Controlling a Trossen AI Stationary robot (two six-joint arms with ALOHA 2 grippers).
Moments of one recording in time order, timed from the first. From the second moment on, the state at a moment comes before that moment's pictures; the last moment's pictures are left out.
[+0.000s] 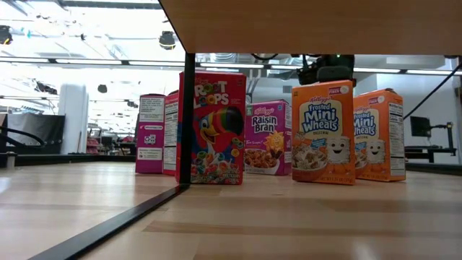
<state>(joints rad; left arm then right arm) -0.69 0.50 0.91 -0.26 -1.01 -0.43 -0.39 1.52 1.16 -1.05 0.05 0.09</state>
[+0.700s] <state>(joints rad) -0.69 0.50 0.91 -0.26 -1.01 -0.43 -0.06 1.52 1.85 -1.32 0.08 0.18</state>
